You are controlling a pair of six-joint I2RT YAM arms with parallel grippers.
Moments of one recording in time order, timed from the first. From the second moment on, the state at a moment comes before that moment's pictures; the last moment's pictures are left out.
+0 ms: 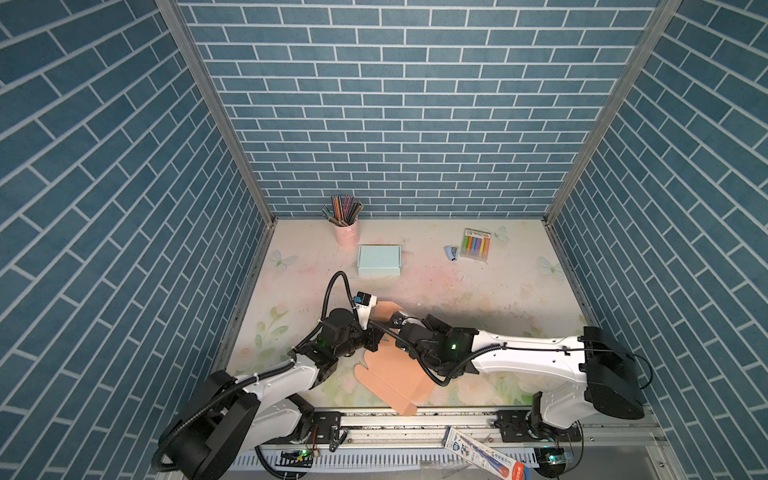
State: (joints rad) left arm -0.57 1.12 0.24 0.45 0.36 -0.46; right arm 1.30 1.55 1.02 -0.58 0.73 -0.03
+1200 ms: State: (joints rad) left arm -0.33 1.60 0.49 0.59 0.50 -0.39; right arm 1.38 1.69 0.98 -0.44 1.08 -0.32
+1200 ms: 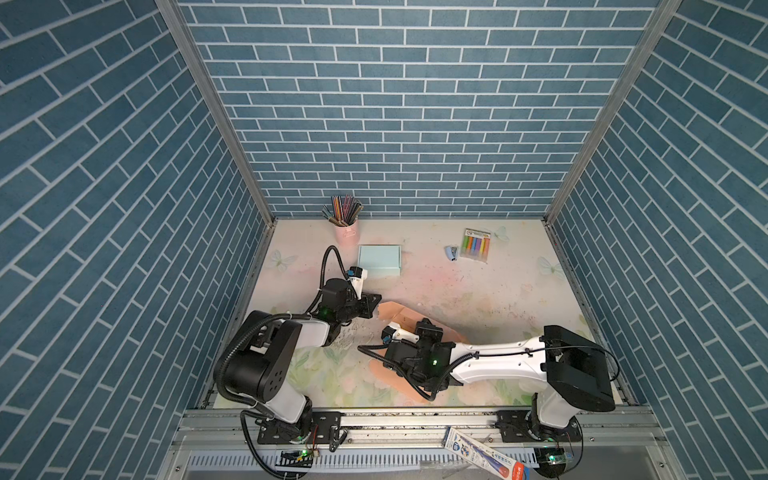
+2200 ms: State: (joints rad) left arm -0.50 1.43 0.32 0.62 0.50 -0.40; right arm 1.36 1.68 0.91 -0.30 1.11 -0.38
